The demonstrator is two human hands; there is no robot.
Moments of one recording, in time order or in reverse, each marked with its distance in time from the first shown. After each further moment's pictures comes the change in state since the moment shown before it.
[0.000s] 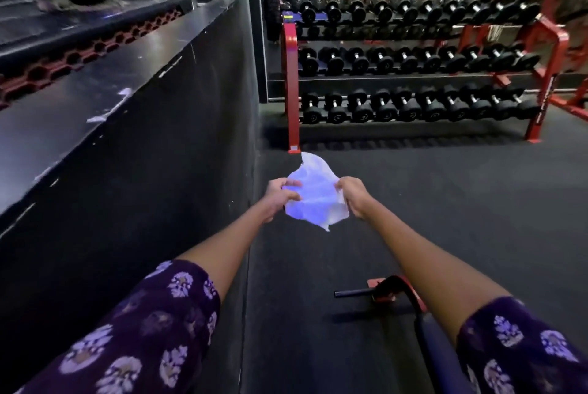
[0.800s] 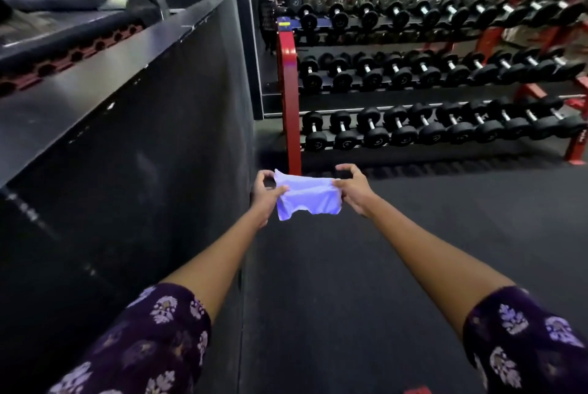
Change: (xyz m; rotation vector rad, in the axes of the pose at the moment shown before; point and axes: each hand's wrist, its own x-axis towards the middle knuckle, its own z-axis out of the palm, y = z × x) left_hand 0.483 0.064 -0.062 -0.134 0.246 0.099; right_hand 0.462 -0.145 0.064 0.135 -0.050 -0.035
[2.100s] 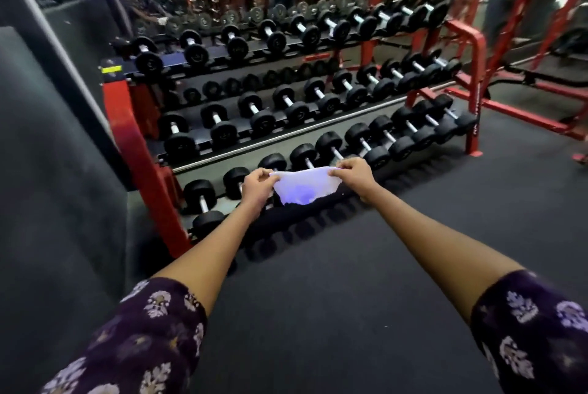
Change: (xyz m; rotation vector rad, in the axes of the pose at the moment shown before) left_hand 0.551 0.099 0.530 0.170 -0.312 0.143; right_hand 0.576 -0.165 -0.378 -0.413 0.440 -0.204
